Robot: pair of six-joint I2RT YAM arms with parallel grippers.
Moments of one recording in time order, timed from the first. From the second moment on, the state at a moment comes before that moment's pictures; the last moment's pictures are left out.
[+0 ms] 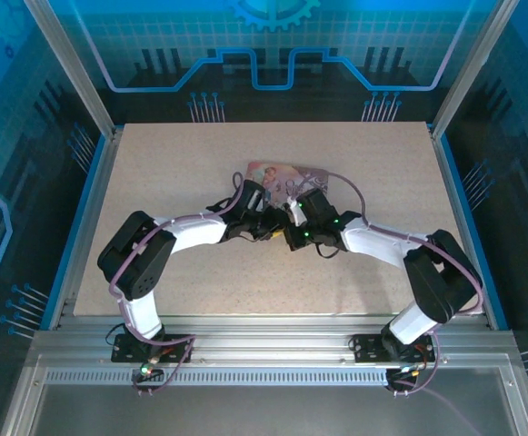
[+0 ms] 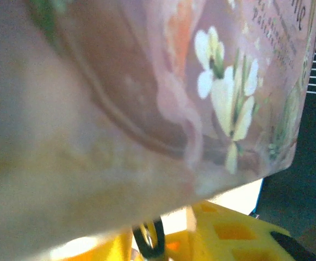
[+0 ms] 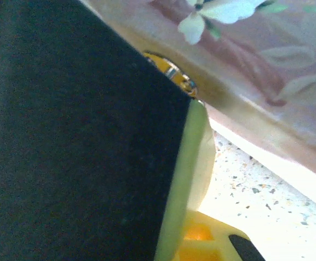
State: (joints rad) left arm -0.60 1.81 1.01 0.03 0.41 -1.11; right arm 0.62 1.59 0.90 -0.26 -0.17 0.26
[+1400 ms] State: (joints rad) left arm -0.52 1.53 0.70 0.11 0.41 -1.05; right arm 0.62 1.69 1.04 -0.48 -0.10 -0.07
